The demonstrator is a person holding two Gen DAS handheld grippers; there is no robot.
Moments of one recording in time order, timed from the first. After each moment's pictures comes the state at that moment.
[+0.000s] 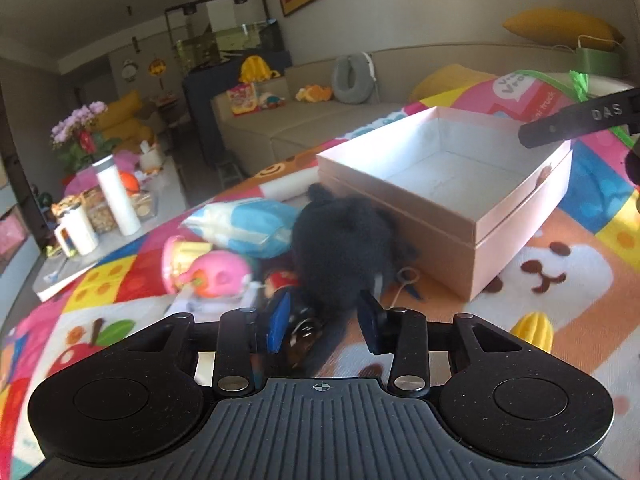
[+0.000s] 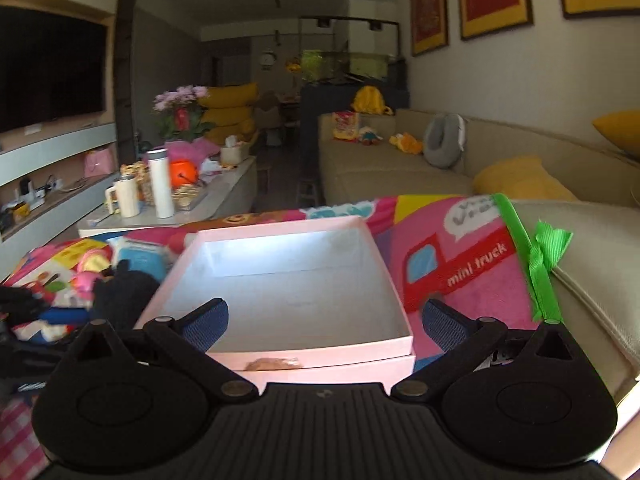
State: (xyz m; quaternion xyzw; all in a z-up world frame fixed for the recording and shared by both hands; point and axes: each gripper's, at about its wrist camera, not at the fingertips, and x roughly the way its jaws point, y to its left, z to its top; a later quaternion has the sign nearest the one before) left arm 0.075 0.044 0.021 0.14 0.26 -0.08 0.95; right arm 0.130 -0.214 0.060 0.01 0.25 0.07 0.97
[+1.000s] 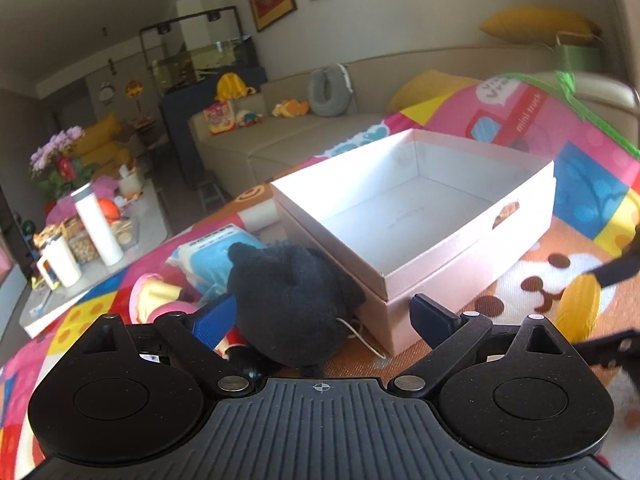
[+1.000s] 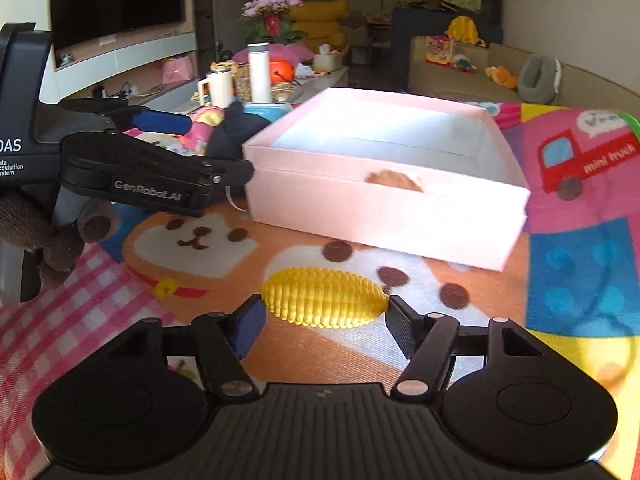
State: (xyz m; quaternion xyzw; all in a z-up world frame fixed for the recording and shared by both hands) left arm 0.102 0.027 0.021 0.17 0.24 -0.14 0.95; right arm 0.059 -0.158 0.006 -0.06 0.34 0.20 0.91
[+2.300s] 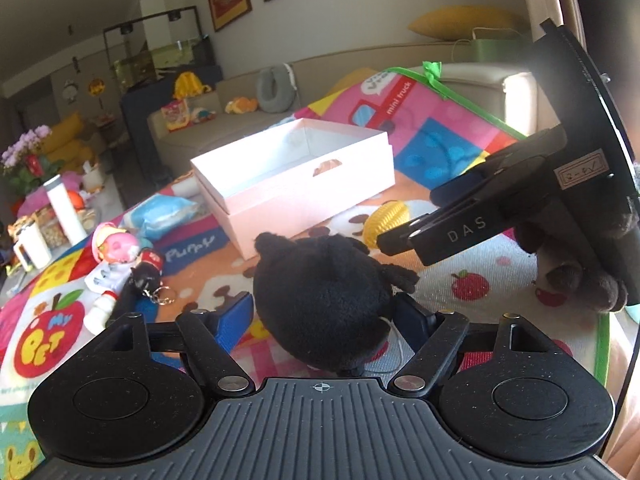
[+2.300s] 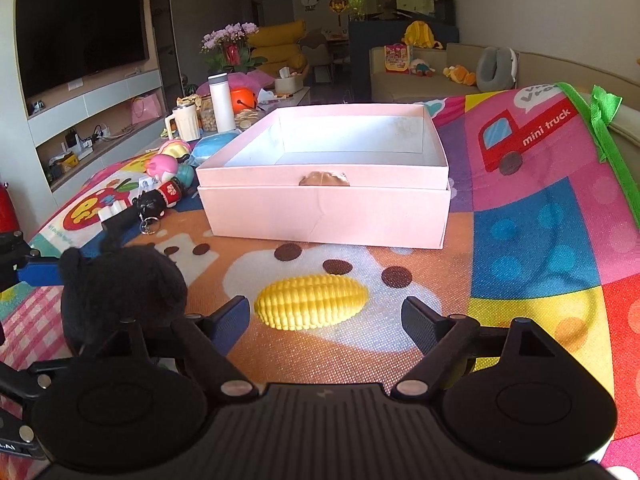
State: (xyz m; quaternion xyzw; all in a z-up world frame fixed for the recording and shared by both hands) left arm -0.038 -0.010 0.021 0.15 0.26 -0.18 0.94; right arm 0.035 -0.180 0.014 -0.03 0.31 0.18 0.93
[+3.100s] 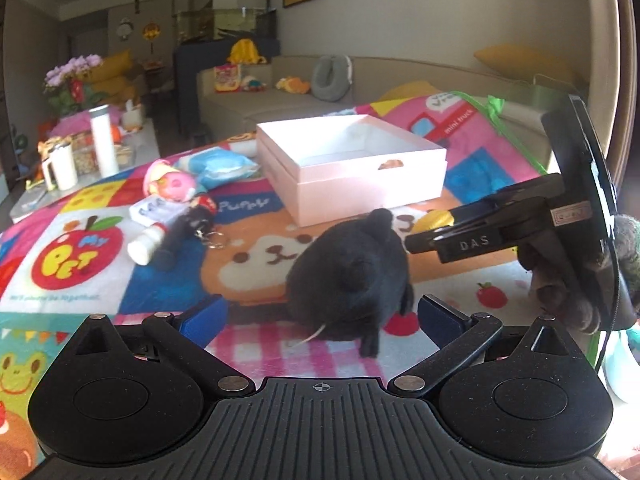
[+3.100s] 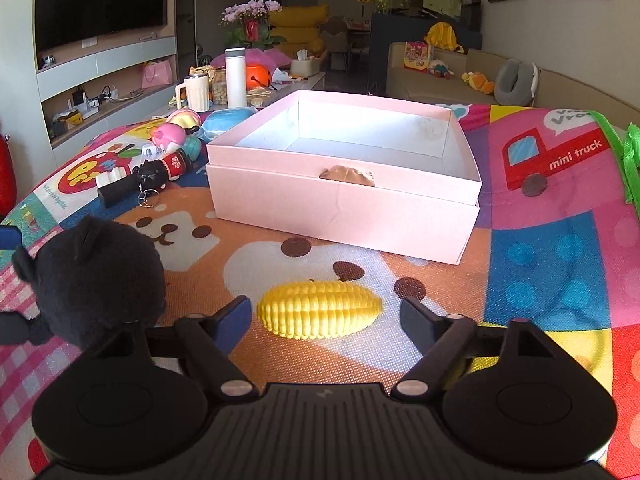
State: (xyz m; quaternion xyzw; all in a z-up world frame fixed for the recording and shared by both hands) left arm -0.053 0.034 0.030 0.04 0.29 -0.14 0.95; right arm 0.058 -0.161 0.010 -0.08 0.33 0.19 0.92
